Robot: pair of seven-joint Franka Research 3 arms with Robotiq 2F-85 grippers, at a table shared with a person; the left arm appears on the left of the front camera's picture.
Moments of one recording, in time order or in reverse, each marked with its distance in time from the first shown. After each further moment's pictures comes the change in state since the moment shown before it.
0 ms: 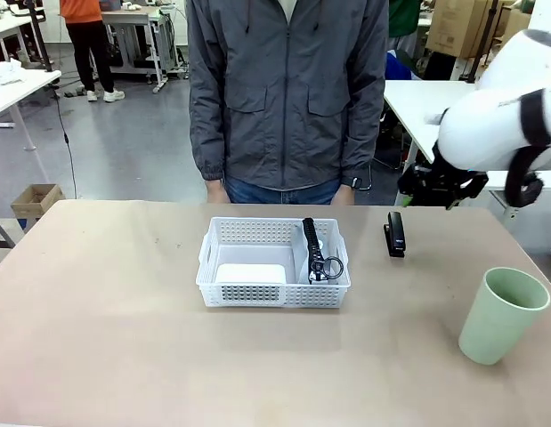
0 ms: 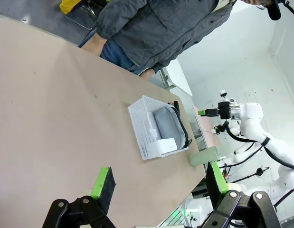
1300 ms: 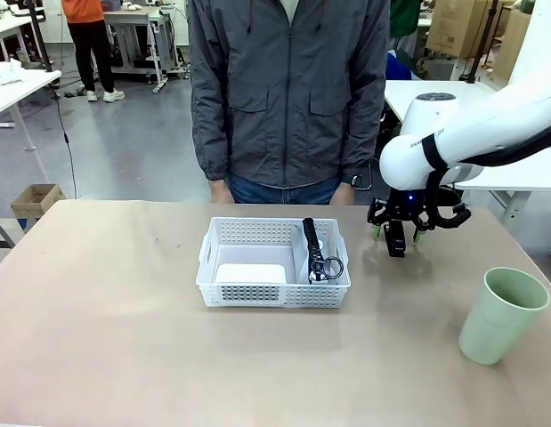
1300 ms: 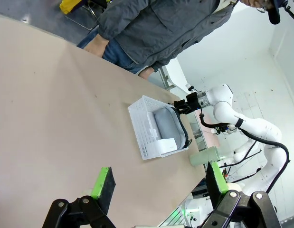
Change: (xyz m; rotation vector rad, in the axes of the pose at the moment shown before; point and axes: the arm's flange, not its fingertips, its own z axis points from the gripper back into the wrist) left arm 0.000 0.000 0.000 0.000 0.000 0.000; right arm 0.062 0.011 -0.150 -0.162 0.251 -0.197
